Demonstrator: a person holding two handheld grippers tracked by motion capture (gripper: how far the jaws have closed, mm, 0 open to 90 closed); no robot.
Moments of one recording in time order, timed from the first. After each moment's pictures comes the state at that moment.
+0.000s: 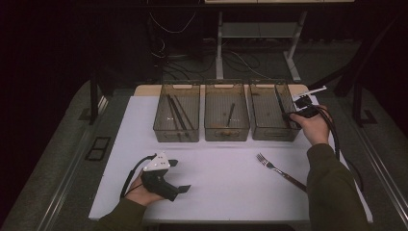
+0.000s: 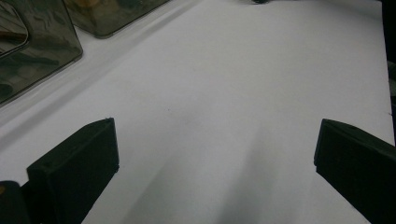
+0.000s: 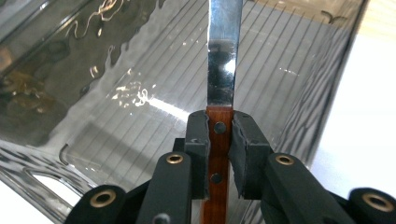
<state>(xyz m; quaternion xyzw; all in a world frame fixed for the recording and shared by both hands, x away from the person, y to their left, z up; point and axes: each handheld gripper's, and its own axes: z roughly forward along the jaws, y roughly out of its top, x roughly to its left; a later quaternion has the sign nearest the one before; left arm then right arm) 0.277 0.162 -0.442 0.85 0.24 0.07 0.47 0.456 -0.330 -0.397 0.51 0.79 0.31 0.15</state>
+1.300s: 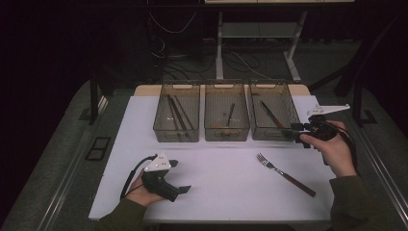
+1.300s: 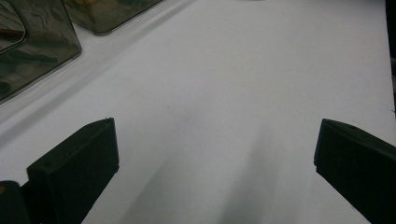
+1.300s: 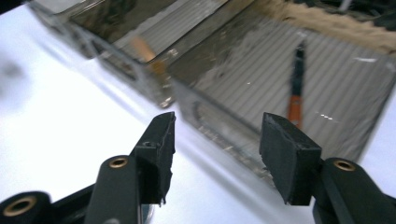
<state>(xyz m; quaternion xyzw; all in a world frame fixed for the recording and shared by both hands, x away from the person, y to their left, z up) 0.276 0.160 -0.443 0.85 0.25 0.07 0.46 0.357 -0.329 -0.366 0.42 0.80 0.41 0.13</state>
